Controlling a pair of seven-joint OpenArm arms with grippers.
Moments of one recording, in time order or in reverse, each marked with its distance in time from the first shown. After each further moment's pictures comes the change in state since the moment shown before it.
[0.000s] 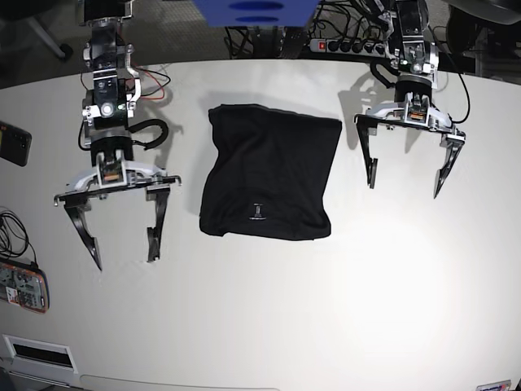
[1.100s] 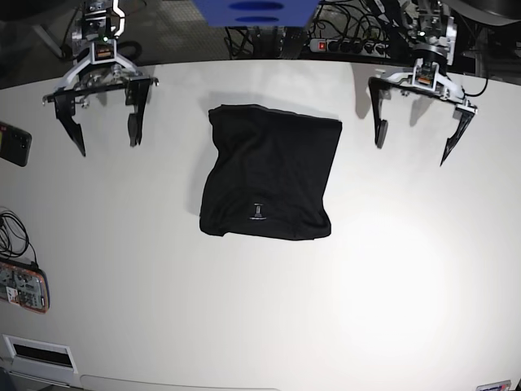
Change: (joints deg) left arm 10.8 -5.9 -1.2 3.5 3.2 0.2 -4.5; right arm -20.8 -0.1 12.3 -14.5 -5.9 -0.8 41.0
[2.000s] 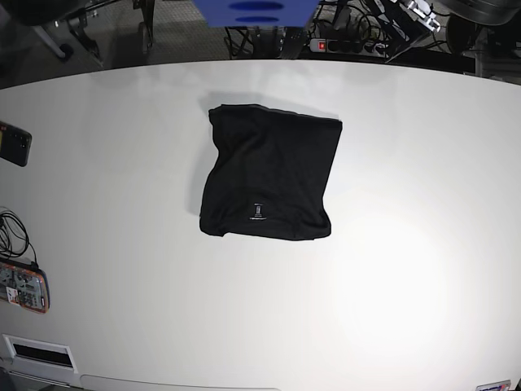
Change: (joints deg) left arm 24.6 -3.3 7.3 -1.6 8.6 -0.2 -0.3; right arm -24.8 0.2 -0.2 -3.0 0.1 0.1 0.0
